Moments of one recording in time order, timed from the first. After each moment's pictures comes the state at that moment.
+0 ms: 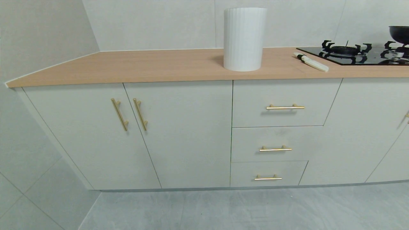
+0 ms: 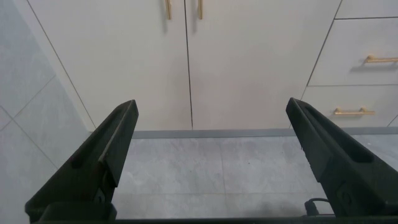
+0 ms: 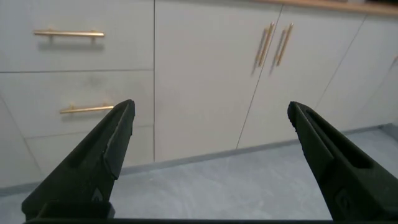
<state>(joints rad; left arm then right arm) 0.00 0.00 0.00 0.00 0.00 0.00 0.02 0.06 -0.32 0.10 -0.34 -0.19</state>
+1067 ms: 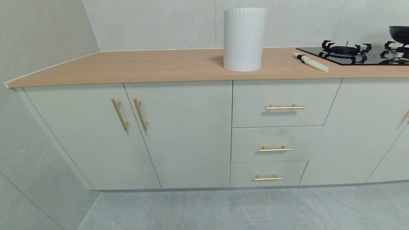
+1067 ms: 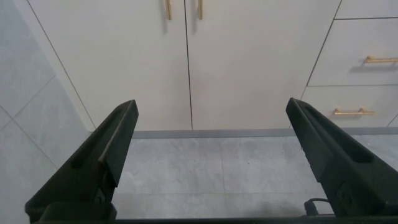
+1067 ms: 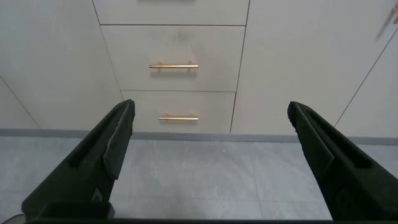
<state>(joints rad) 0.00 0.00 0.00 0.00 0.00 0.00 0.00 0.00 0.00 -0.01 0.03 -0.02</state>
